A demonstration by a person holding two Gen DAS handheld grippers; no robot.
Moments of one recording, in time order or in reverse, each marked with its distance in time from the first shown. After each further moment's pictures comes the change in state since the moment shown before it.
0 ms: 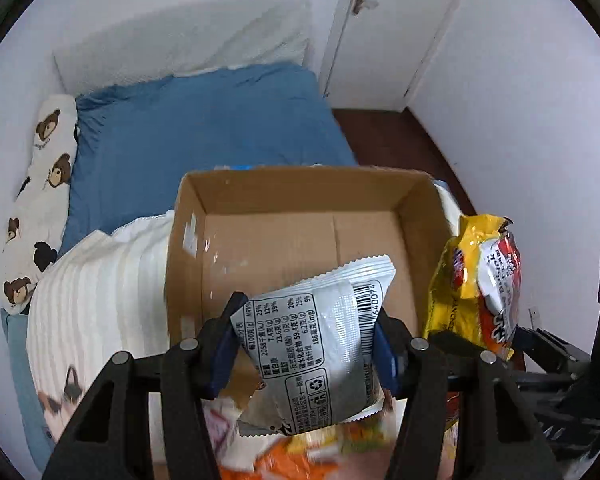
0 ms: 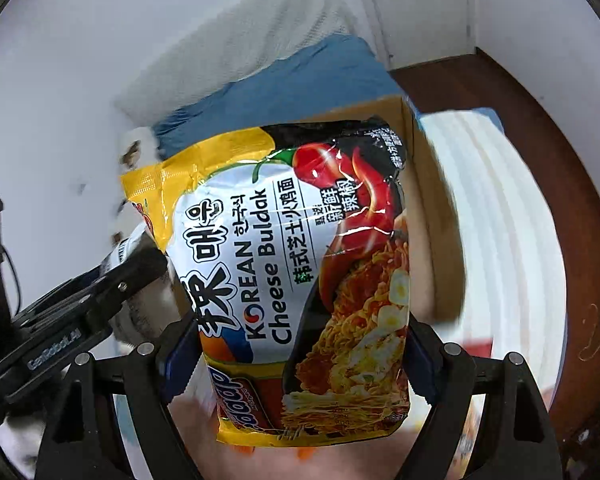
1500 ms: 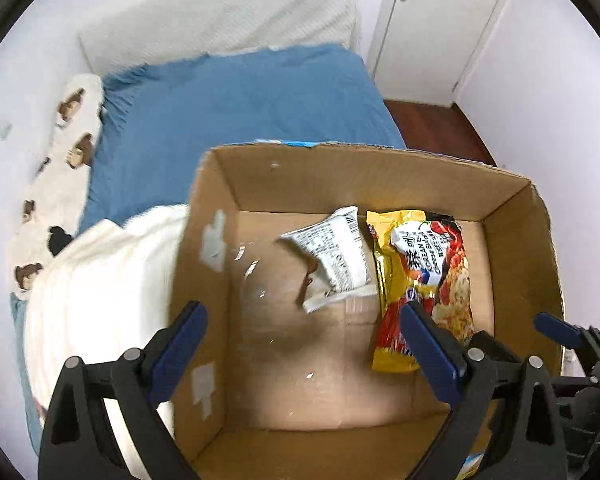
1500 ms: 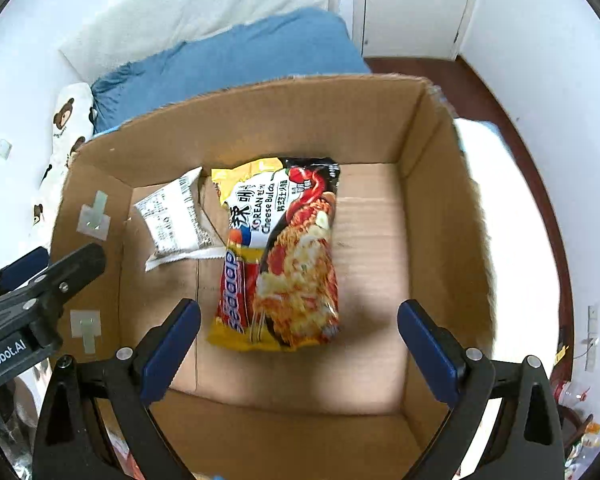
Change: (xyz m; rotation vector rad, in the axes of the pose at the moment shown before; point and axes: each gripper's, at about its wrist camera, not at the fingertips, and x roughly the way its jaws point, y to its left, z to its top) left arm 0.057 0.035 -0.001 -0.061 -0.009 0.137; right arm 0.044 0.064 -0.102 -0.189 0.107 -0.241
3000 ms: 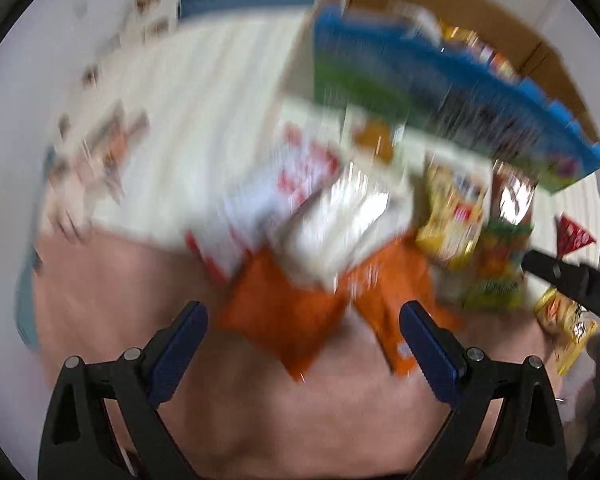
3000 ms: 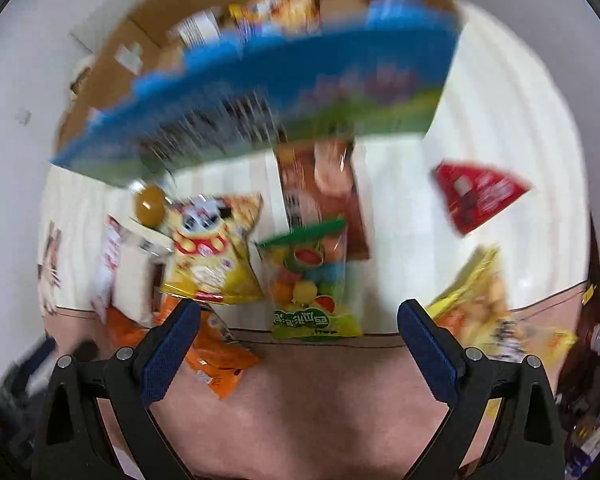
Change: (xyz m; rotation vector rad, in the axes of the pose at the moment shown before) left arm -0.026 0.053 -0.266 -0.210 0.229 0.072; right arm 0.025 -0.045 -0.227 0.059 0.143 0.091
